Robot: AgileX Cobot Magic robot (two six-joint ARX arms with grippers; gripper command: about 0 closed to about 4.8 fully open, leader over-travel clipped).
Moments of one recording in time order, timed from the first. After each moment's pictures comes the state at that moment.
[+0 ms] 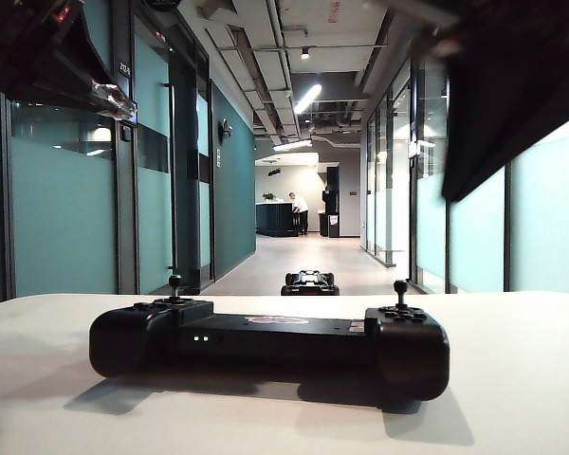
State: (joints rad) left arm -0.30 1.07 0.78 -0.22 0.45 -0.14; right arm 0.73 1.18 0.93 -0.81 0.02 0.64
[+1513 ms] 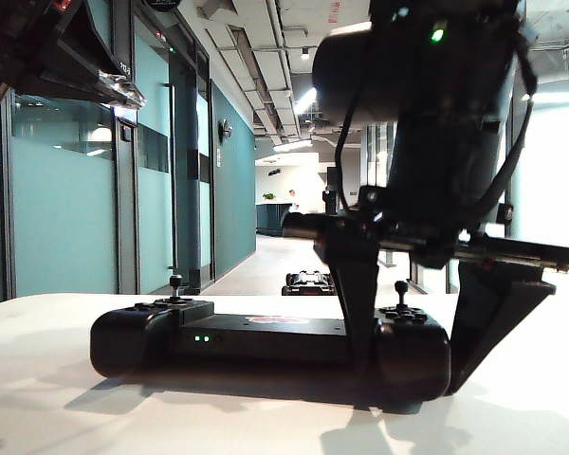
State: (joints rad) left arm -0.30 1.07 0.78 -0.20 0.51 -0.13; right arm 0.74 1.65 1.00 -0.73 0.00 0.68
